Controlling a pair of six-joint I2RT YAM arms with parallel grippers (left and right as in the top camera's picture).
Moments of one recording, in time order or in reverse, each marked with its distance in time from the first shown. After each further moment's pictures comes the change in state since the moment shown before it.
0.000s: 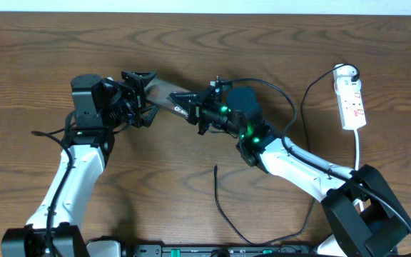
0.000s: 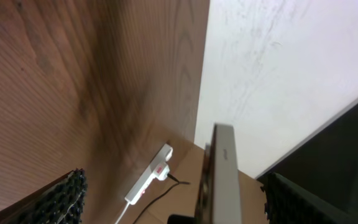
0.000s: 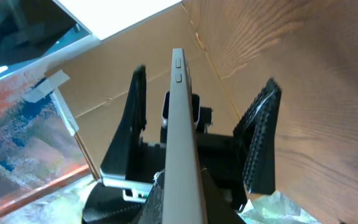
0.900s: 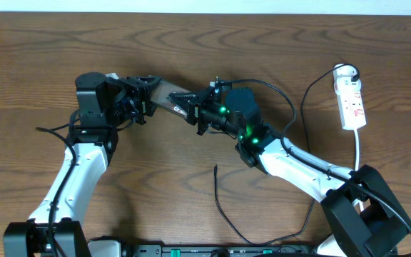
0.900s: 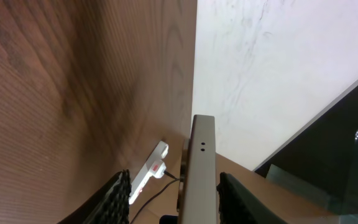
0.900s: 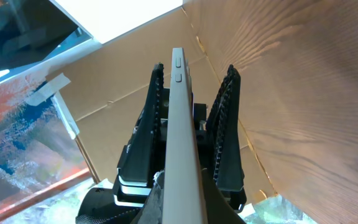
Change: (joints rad) left arm -0.027 0.018 -0.003 0.075 0.000 -0.007; right arm 0.007 0.000 0.000 -0.001 0.023 0.003
